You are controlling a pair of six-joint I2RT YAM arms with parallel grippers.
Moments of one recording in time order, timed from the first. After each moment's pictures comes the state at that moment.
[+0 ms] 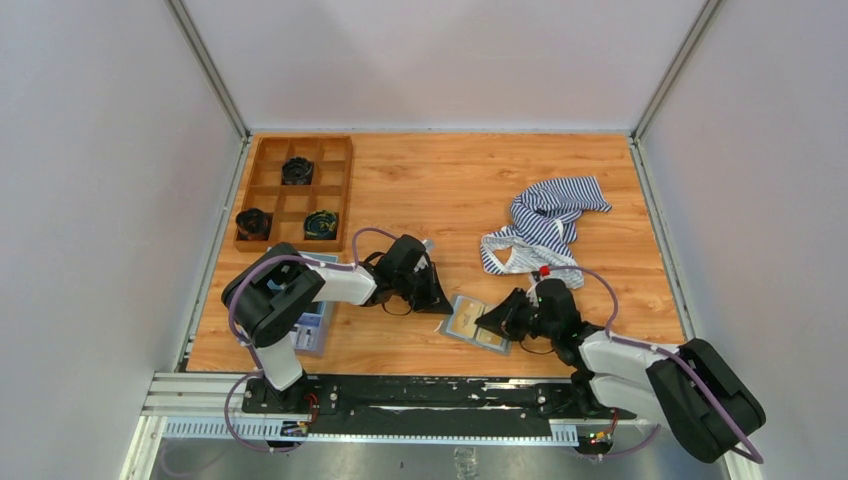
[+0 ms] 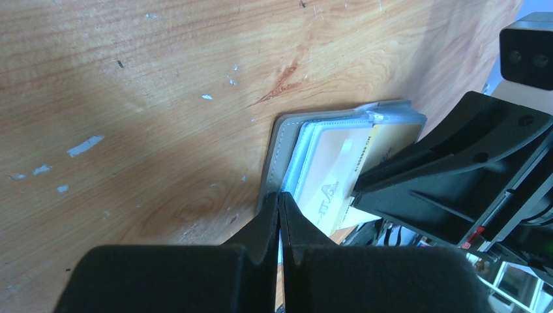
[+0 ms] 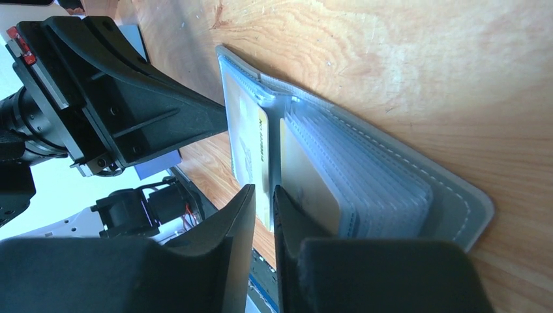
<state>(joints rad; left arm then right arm) -0.78 1.74 0.72 0.20 0.39 -0.97 0.52 1.06 0.06 0.40 -0.38 1.16</state>
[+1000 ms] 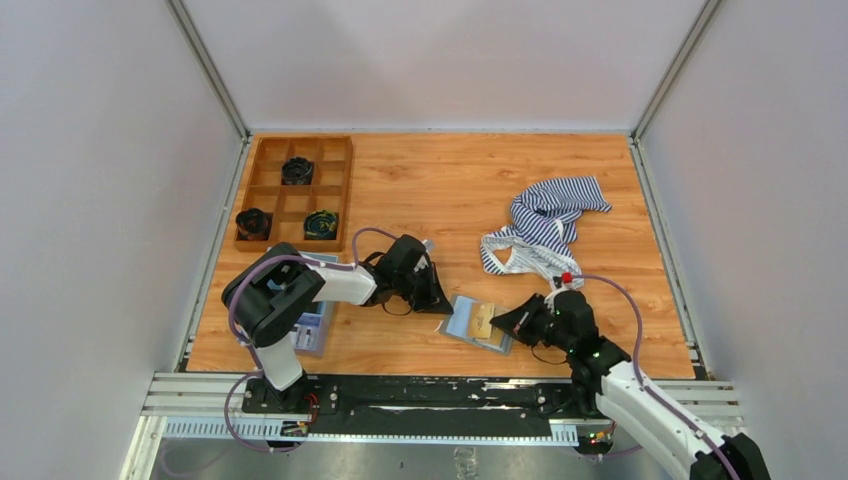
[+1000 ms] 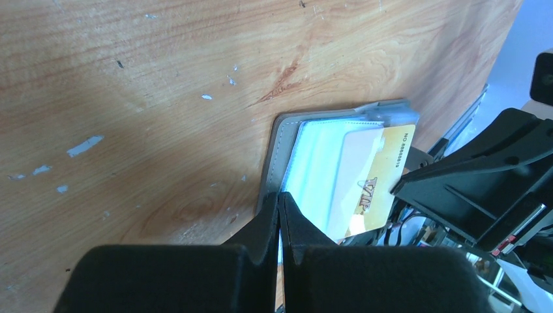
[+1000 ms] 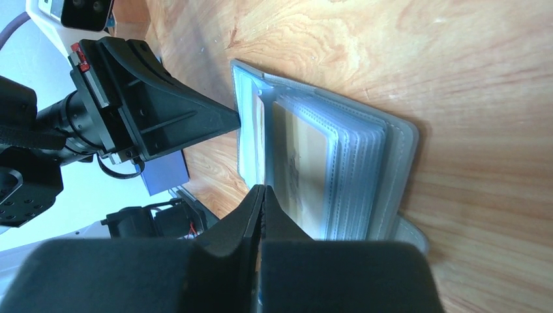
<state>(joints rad) -0.78 1.75 0.72 0.21 0.39 -0.97 0.48 0.57 0.01 0.03 -0.29 1.17</state>
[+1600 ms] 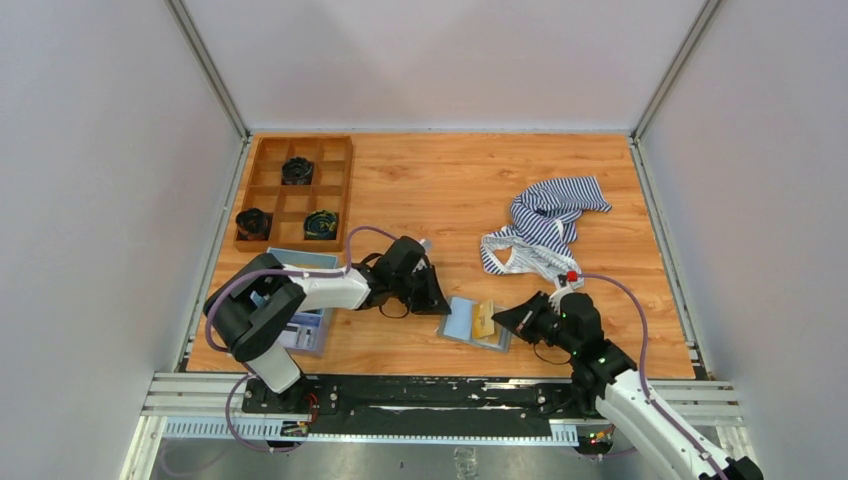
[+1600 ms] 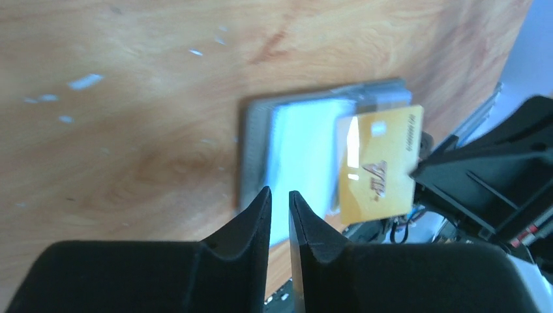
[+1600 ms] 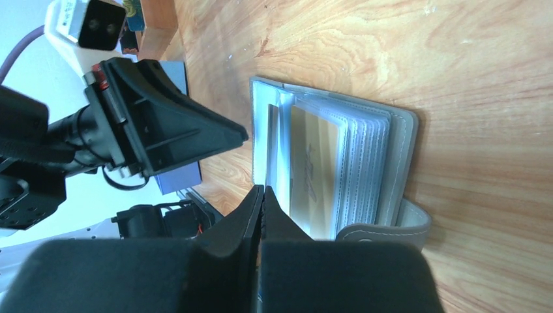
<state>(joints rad) -0.80 1.65 0.71 0.11 0.33 -0.96 0.46 0.40 0.02 -0.08 -0.29 1.15</state>
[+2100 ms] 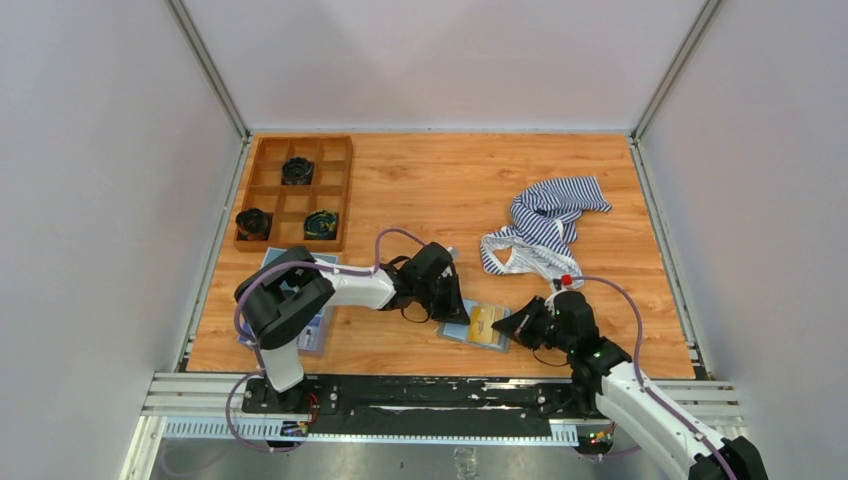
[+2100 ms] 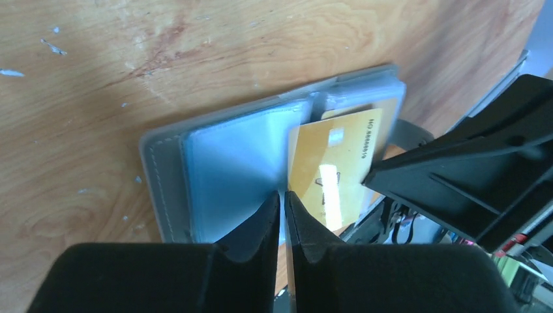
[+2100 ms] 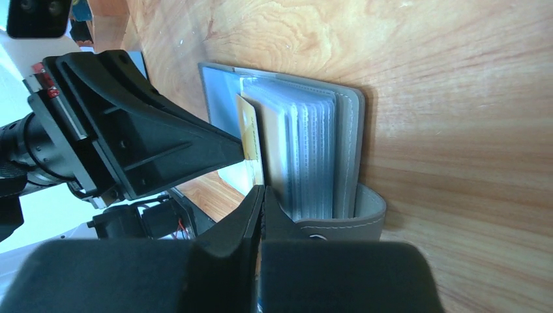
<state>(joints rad) -0.93 1.76 0.84 0.10 0.32 -0.96 0.46 0.53 0.02 -0.06 -0.31 1.14</state>
